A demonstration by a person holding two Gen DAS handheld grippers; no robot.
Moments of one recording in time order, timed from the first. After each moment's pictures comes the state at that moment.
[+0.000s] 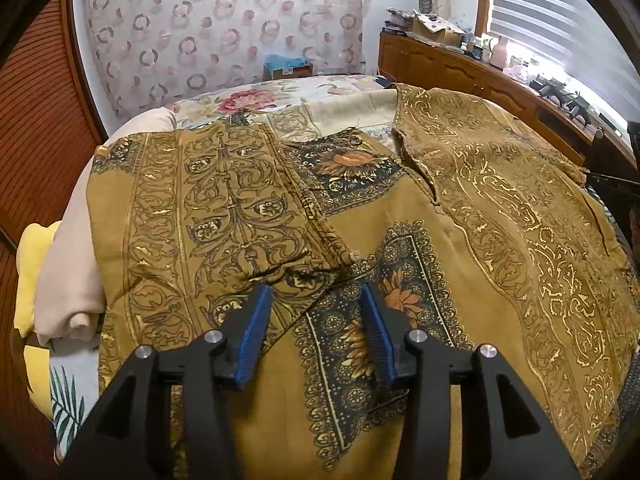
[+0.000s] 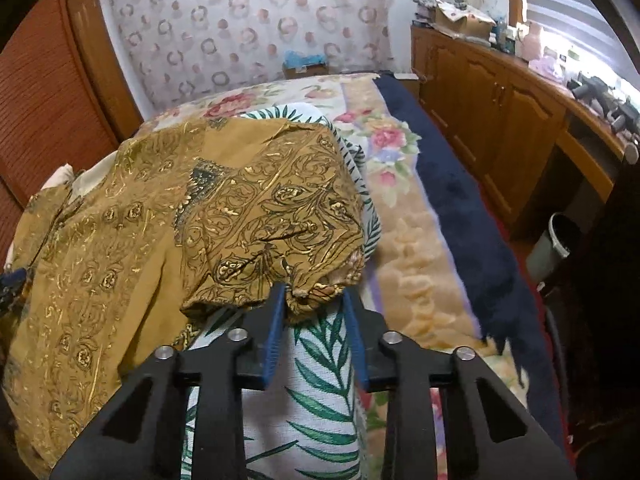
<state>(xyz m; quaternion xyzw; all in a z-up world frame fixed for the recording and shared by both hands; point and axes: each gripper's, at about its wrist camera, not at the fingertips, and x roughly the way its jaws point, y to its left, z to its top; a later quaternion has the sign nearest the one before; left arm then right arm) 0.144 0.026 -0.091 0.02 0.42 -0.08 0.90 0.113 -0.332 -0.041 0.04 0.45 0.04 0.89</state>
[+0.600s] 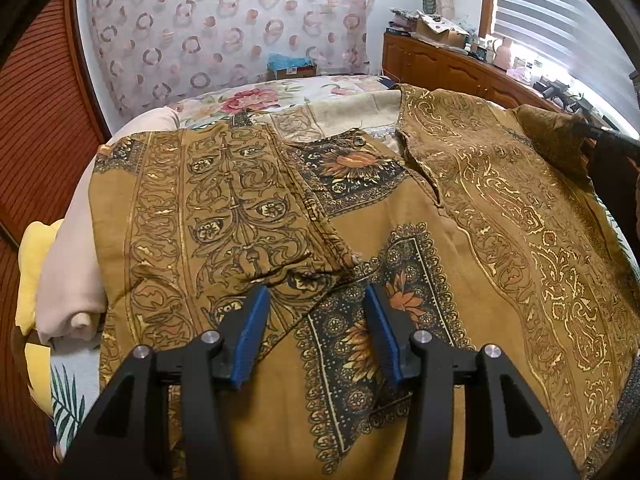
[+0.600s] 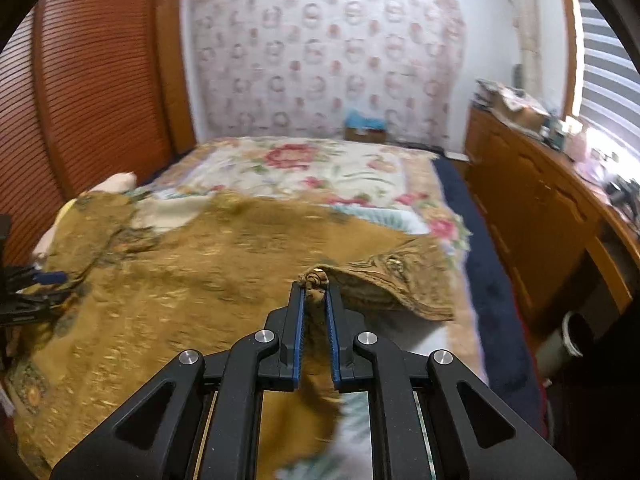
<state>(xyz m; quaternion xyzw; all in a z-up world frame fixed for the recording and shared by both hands) 0.146 0.025 -0.091 0.02 0.42 -0.07 0.90 0.126 -0.225 0.019 -0.04 0.35 0.13 0.93</state>
